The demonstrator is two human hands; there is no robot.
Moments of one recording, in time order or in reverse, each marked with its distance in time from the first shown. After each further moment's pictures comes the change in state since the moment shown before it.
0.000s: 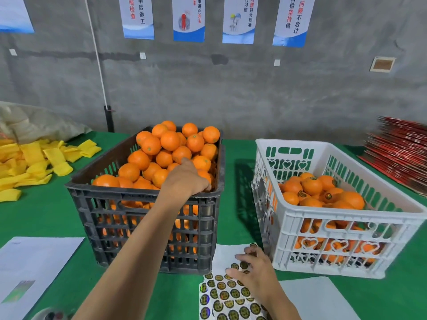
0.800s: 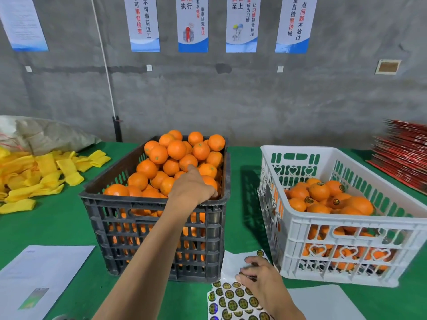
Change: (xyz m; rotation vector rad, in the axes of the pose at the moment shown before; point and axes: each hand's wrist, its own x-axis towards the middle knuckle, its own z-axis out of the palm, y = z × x) left_hand -0.009 -0.001 -0.003 -0.016 0.054 0.014; right_hand 0.007 0.003 0.002 -0.104 0.022 -0.136
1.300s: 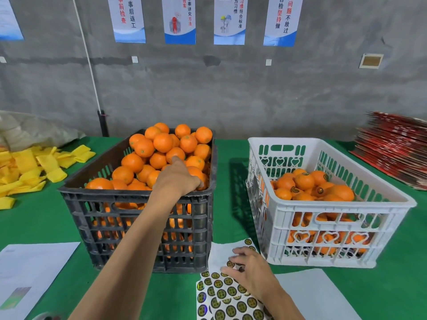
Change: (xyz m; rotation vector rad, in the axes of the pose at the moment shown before) left_hand -0.001 0.000 -0.001 -0.005 0.019 0.004; right_hand -0.006 -0.002 -0.007 -0.029 -0.015 -0.002
